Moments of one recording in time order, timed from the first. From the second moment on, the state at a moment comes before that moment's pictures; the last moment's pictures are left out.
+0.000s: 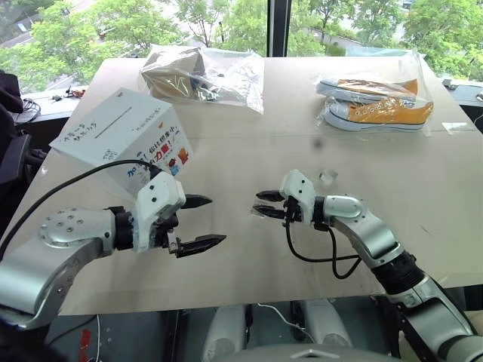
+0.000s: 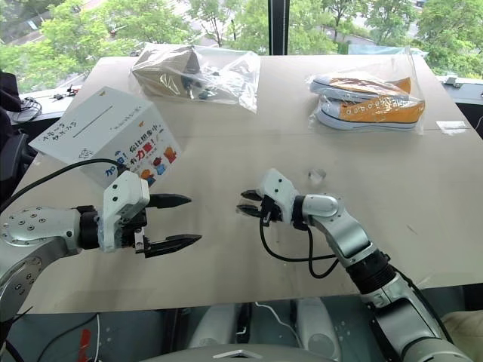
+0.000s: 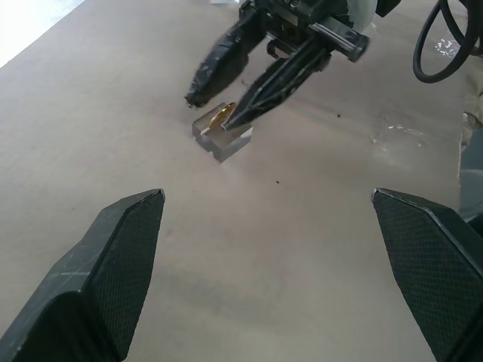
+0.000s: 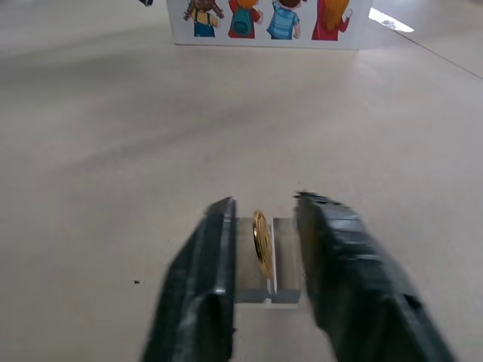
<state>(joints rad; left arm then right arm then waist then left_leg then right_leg) 0.01 0.99 0.26 -0.62 -0.67 0.74 -0.96 -0.46 -0.32 0.41 -0.03 0.22 0.33 0.80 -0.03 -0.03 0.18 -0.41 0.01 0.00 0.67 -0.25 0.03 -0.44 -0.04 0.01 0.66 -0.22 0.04</state>
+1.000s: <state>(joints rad) -0.21 0.35 0.43 -0.51 -1.51 0.67 -0.29 -0.58 0.09 -0.08 -0.26 1.03 0.84 0.43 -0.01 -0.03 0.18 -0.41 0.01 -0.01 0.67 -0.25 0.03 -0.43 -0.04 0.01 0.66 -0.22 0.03</state>
